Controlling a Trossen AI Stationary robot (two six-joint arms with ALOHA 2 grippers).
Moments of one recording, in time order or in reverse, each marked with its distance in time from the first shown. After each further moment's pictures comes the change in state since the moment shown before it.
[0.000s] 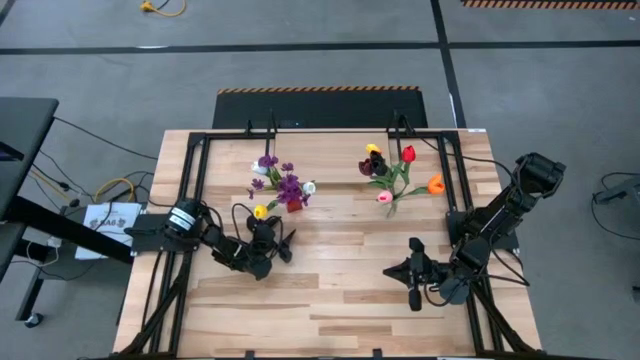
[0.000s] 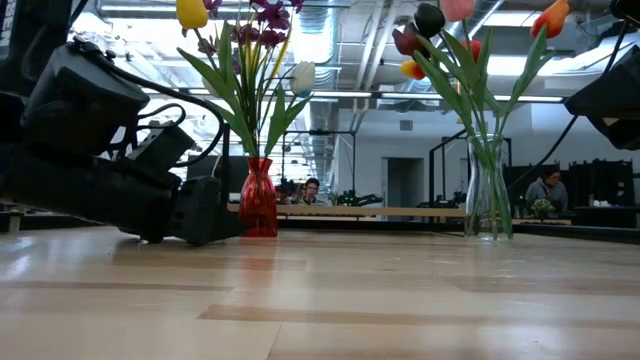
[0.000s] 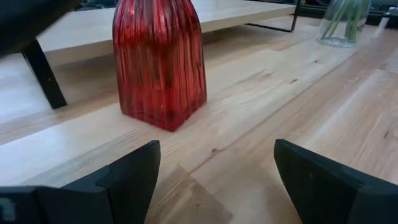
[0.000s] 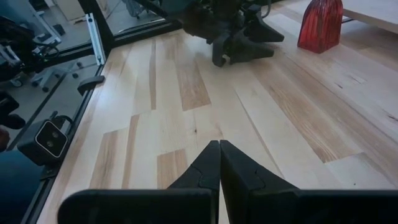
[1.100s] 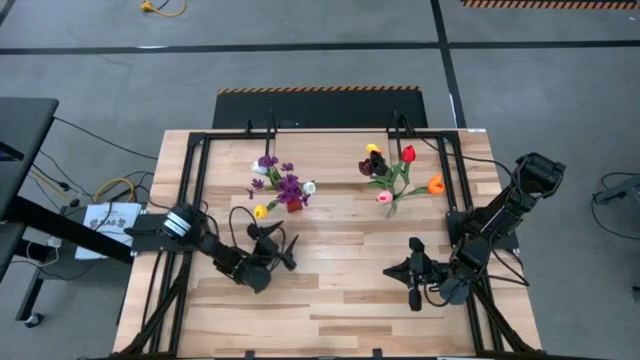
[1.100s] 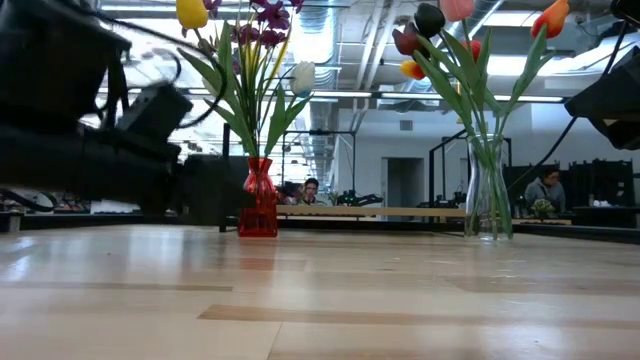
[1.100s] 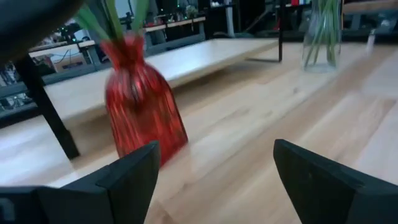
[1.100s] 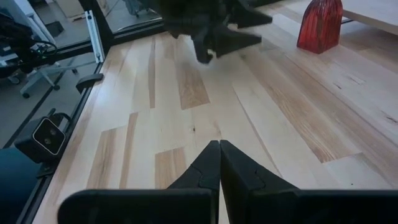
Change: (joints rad) left arm -0.093 -0.008 0.119 0.111 -0.237 0.296; right arm 0.000 0.000 0.000 -0.008 0.000 -0.008
